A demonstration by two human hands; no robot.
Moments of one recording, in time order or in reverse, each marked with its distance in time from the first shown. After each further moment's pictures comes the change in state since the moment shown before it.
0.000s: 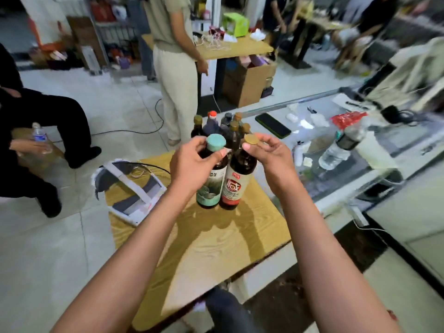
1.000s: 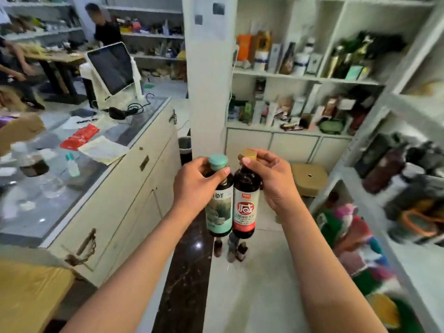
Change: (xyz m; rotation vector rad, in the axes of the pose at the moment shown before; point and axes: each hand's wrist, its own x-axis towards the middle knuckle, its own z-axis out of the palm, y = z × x) left_hand -0.436 0.308 0.465 -0.164 -0.872 0.386; right_hand -0.476 -0.147 -0.528 0.141 0.892 -0.329
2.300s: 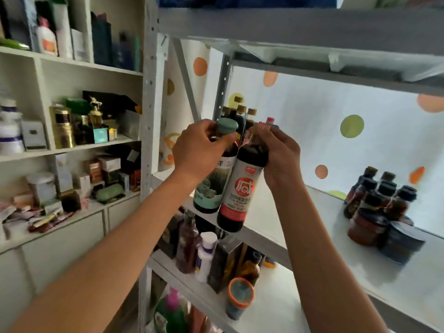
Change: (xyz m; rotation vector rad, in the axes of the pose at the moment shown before) left_hand 0.193 0.347 0.480 -0.441 -0.728 0.674; right_hand 0.112 -0.334 -0.335 -0.235 1.044 -0.770
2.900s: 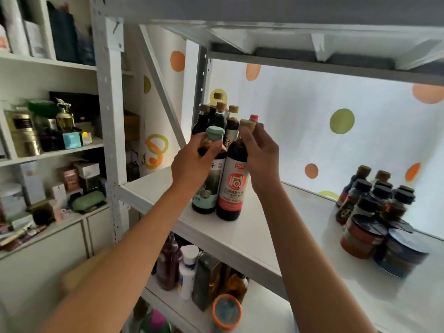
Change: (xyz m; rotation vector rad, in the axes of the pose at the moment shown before) left_hand 0.038 -0.047 0.101 0.063 -0.054 -0.022; right_hand 0.076 0.046 -0.046 -0.298 -0.033 -0.186
